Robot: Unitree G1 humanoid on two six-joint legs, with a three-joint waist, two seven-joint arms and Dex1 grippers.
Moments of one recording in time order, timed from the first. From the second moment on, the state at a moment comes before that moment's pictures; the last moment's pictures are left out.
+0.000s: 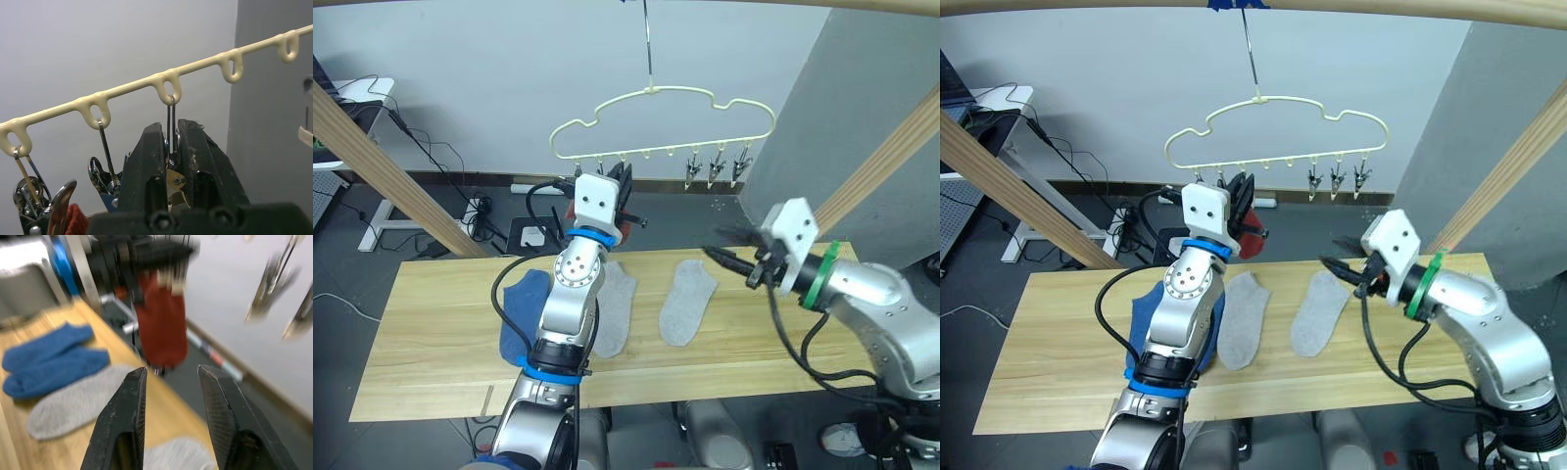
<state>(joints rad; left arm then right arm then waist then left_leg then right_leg) -0.52 0.04 -0.06 0.04 -0.04 0.04 -0.13 -0.26 -0.60 0.04 -0.59 0.40 0.70 0.57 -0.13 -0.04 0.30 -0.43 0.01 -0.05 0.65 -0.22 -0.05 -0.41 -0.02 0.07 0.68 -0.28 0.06</state>
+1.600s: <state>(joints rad) -0.53 0.20 0.06 -0.18 -0.44 0.49 -0.41 -0.32 -0.36 0.42 0.06 -0.21 0.12 0.39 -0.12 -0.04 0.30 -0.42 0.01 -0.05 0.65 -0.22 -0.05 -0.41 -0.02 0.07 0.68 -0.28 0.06</state>
